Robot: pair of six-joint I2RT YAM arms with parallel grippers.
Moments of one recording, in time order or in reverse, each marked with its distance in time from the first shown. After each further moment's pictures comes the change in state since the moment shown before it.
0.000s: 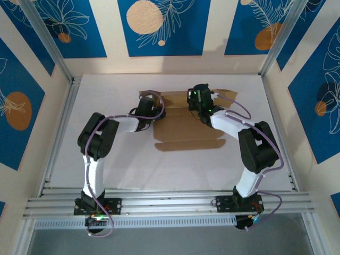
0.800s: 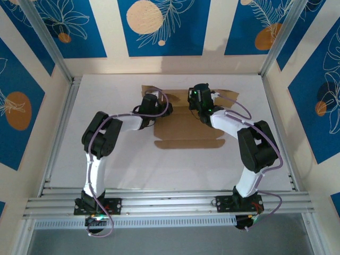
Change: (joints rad) left arm -0.030 0.064 0.100 0.054 0.135 -0.026; right arm -0.001 0.019 0.006 0.021 0.035 0.005
